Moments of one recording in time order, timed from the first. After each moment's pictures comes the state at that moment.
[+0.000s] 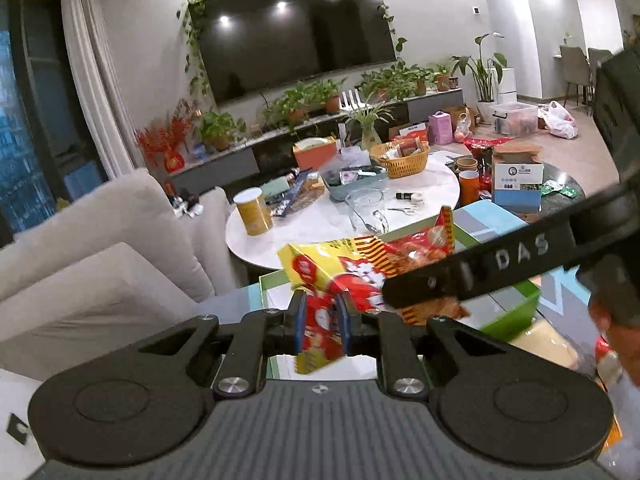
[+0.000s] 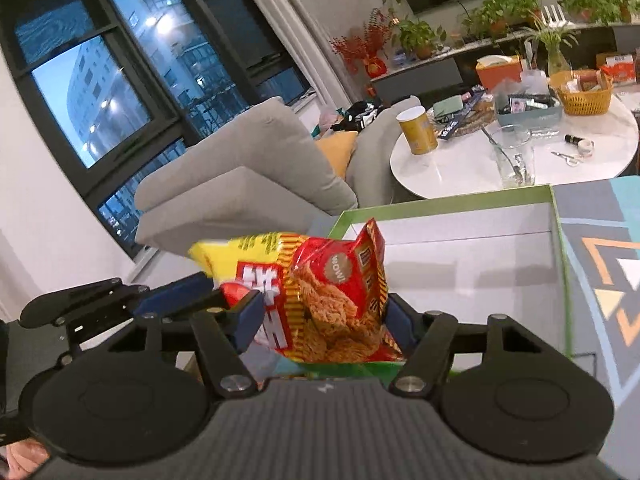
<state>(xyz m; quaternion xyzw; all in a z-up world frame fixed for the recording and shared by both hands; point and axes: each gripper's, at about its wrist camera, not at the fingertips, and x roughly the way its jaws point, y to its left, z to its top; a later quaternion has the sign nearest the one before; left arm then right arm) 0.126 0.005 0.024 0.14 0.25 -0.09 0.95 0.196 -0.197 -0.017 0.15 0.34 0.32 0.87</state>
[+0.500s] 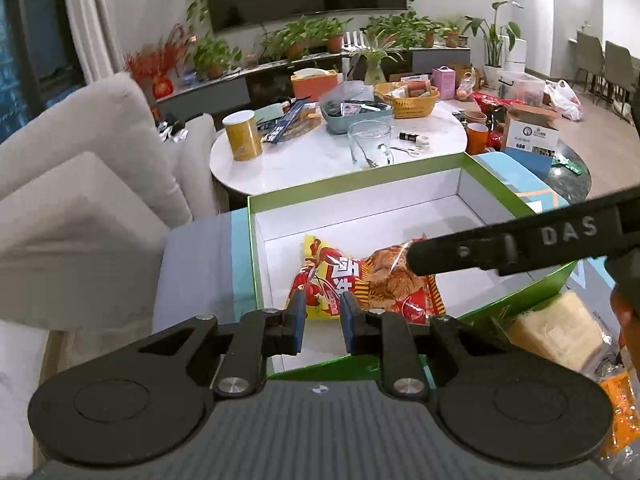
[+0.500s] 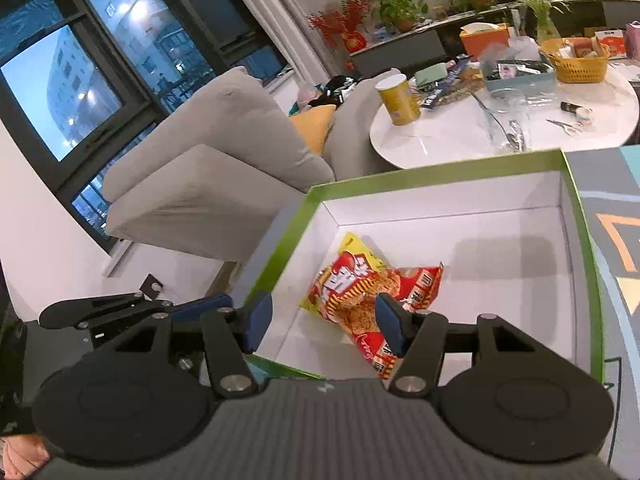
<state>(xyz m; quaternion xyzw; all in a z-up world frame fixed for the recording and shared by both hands) 0.164 0.032 -0.020 0.10 0.34 -0.09 0.93 0.210 -0.191 -0.047 0.14 0.38 0.29 0.87</state>
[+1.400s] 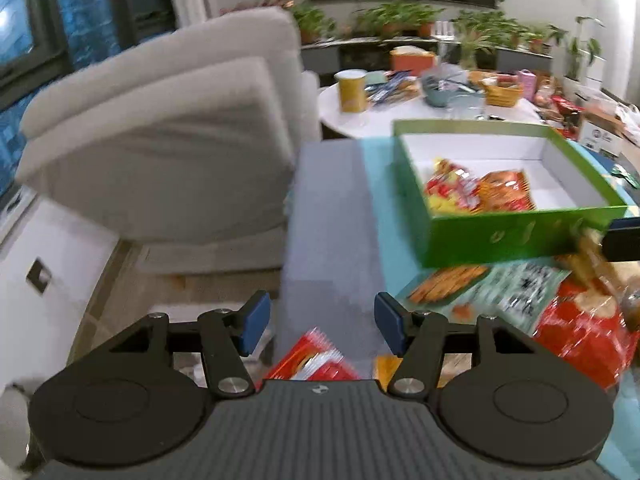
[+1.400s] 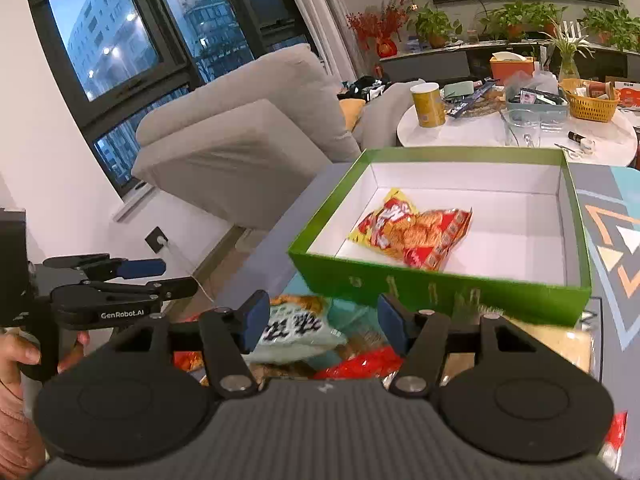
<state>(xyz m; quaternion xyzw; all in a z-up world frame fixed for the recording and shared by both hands) 0.065 0.147 -0.027 0.04 0.37 0.03 0.93 0.113 -0.161 -0.028 0.06 0.36 0.31 0.88</state>
